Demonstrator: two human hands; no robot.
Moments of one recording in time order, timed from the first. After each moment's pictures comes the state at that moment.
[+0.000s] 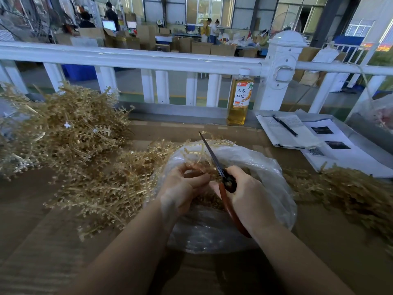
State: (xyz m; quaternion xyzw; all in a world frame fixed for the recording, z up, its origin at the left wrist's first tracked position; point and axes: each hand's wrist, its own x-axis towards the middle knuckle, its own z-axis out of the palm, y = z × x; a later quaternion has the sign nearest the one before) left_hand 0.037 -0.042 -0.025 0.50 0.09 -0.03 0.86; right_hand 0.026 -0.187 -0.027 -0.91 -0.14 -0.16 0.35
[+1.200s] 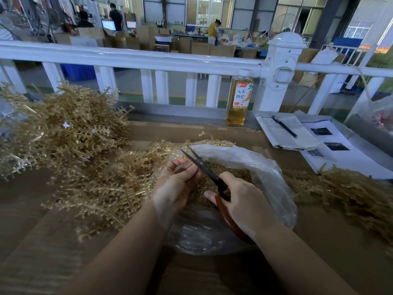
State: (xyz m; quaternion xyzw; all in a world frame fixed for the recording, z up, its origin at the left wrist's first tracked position) left_hand 0.051 -0.031 -0.036 0.39 0.07 0.03 0.92; right_hand 0.027 -0.191 -0.030 -0.94 -0.21 -0.11 0.24
